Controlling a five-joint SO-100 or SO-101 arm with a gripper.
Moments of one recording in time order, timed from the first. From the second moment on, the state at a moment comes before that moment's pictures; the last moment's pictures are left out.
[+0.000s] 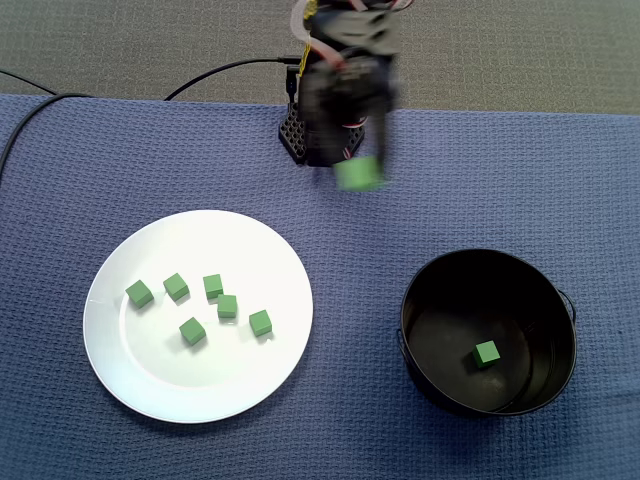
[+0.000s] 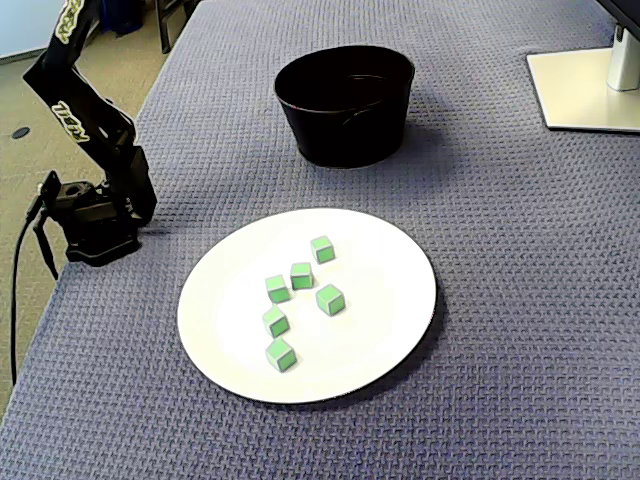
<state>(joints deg) -8.8 113.8 61.4 56.9 -38.3</state>
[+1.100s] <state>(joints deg) -38.2 60.6 60.6 60.3 -25.4</state>
